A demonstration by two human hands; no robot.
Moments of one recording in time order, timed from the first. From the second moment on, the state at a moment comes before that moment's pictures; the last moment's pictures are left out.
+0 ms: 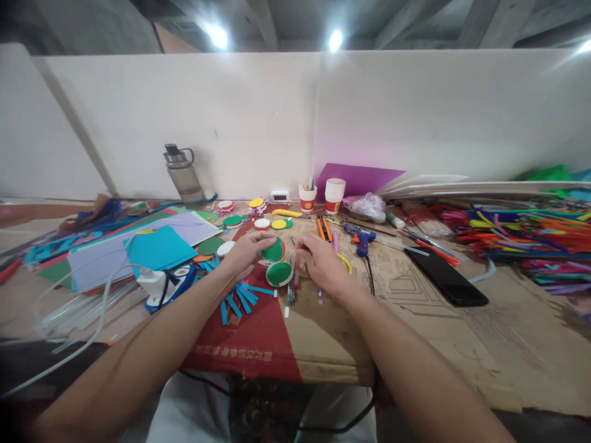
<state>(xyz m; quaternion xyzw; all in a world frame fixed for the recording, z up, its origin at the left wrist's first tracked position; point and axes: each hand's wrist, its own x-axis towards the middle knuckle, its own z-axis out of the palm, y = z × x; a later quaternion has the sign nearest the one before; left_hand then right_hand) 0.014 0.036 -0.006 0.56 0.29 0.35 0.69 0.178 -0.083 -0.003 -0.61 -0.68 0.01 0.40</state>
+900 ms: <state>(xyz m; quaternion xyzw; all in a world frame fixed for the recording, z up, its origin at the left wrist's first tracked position) 0.013 0.053 -0.018 0.49 0.32 0.42 0.69 0.163 -0.076 -0.015 -0.61 -0.69 0.17 0.36</state>
